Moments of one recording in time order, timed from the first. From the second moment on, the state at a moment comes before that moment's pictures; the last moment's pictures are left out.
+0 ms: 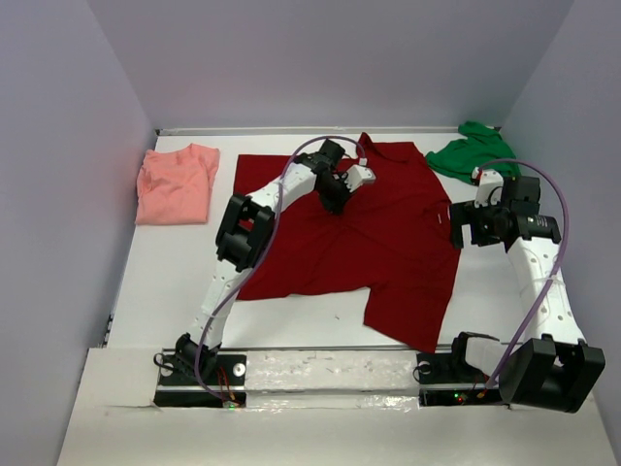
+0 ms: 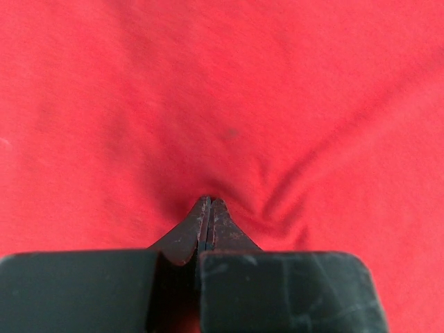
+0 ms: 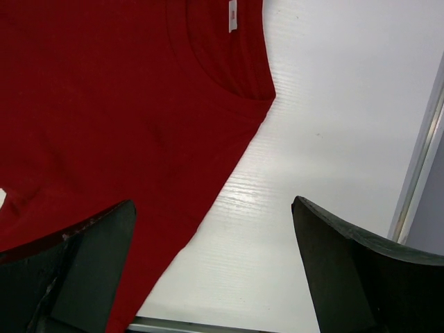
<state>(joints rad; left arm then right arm) -0.59 2.43 2.09 -0.76 0.41 0.52 -0.18 1.11 1.03 -0.82 -0.20 -0.28</state>
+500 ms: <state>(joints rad) -0.60 2.51 2.24 -0.79 0.27 0.49 -0.18 1.13 1.03 -0.82 -0.22 -0.29</state>
